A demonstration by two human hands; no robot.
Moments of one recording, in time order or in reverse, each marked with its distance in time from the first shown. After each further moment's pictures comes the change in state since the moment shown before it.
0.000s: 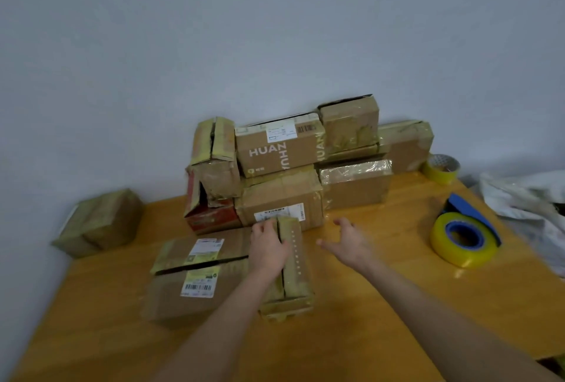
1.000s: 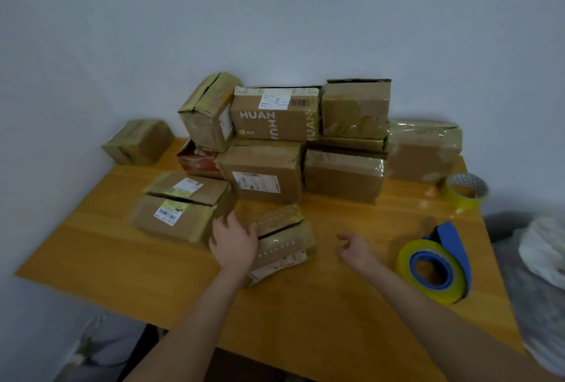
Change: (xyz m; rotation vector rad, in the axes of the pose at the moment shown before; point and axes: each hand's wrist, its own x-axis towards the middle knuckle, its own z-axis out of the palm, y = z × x) left_hand -0.064 0.072 0.082 0.079 0.327 -0.558; right_hand 0.071 0.140 -0.078 -0.138 -0.438 -0.110
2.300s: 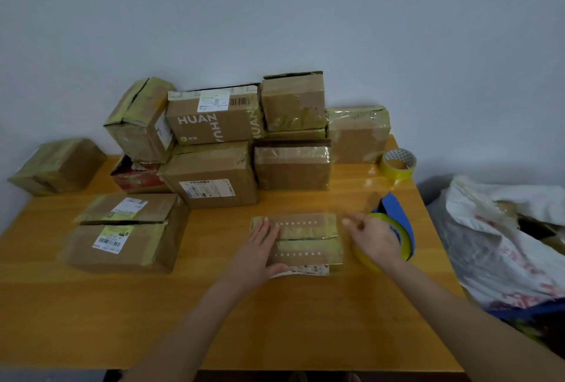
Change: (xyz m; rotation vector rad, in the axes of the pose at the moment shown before) left_hand -0.041 0.038 0.029 0.427 -0.494 0.882; right_hand -0.049 0.066 -0.051 -0.057 0.447 0.015
